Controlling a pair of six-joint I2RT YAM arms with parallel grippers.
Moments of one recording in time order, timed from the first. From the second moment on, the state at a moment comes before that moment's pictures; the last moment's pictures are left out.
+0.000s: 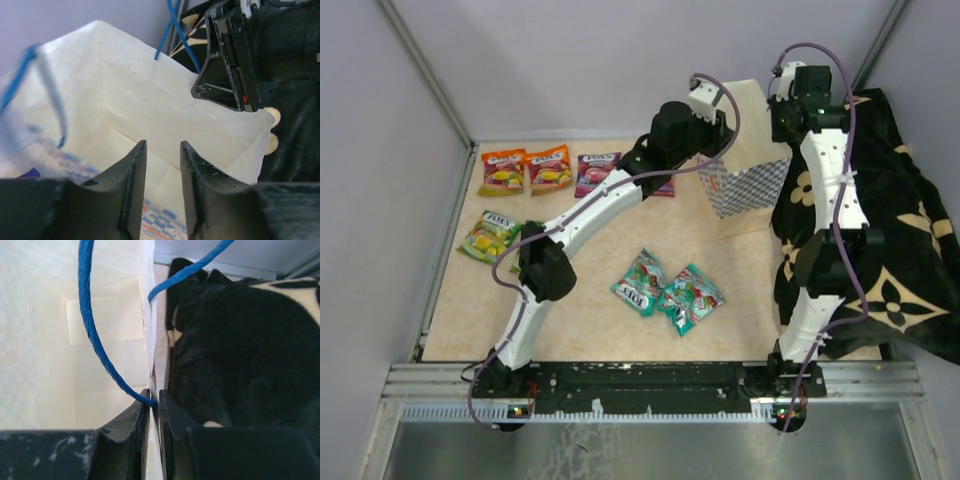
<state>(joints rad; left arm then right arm) -0.82 2.26 2.30 -0.07 0.01 -0.18 0.01 1.89 2.07 -0.84 -0.03 -0.16</state>
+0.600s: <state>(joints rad) -0.73 1.48 1.52 0.03 0.06 -0.12 -0.09 2.00 2.26 -0.88 -0.06 -0.05</state>
